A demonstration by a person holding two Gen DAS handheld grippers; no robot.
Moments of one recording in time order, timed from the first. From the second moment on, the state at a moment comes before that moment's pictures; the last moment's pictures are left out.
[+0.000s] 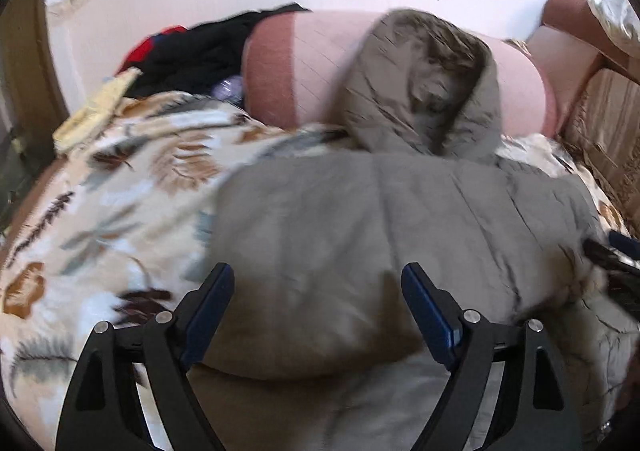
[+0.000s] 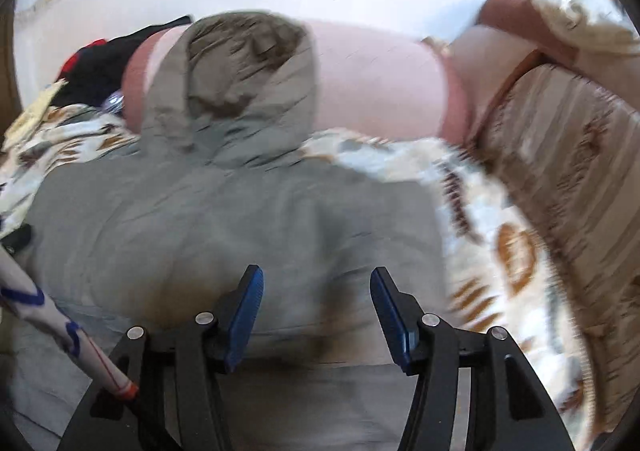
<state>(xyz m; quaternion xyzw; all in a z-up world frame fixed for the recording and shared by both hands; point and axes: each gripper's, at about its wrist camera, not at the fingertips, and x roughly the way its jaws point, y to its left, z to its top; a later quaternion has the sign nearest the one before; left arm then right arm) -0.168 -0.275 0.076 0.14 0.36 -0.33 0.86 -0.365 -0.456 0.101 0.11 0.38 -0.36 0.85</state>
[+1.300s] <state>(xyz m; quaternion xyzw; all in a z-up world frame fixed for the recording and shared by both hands) -0.171 -0.297 0.026 0.18 0.38 -0.31 0.86 -0.339 -0.458 0.052 0.06 0.44 -0.37 0.82</state>
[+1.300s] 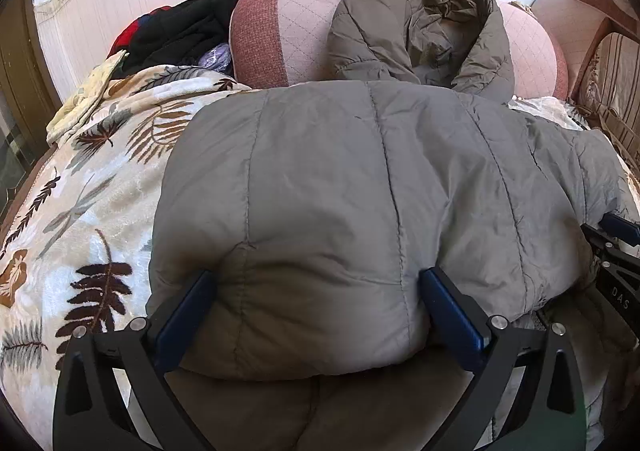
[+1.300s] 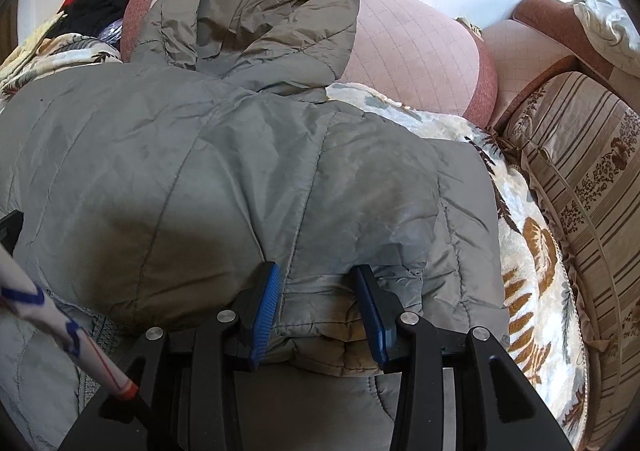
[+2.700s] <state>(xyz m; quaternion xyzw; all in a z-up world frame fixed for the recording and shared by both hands) -0.172 -0.297 0.026 0.18 0.37 -0.31 0.86 -0.335 -0.452 0.052 0.04 0.44 -0.37 0.82</state>
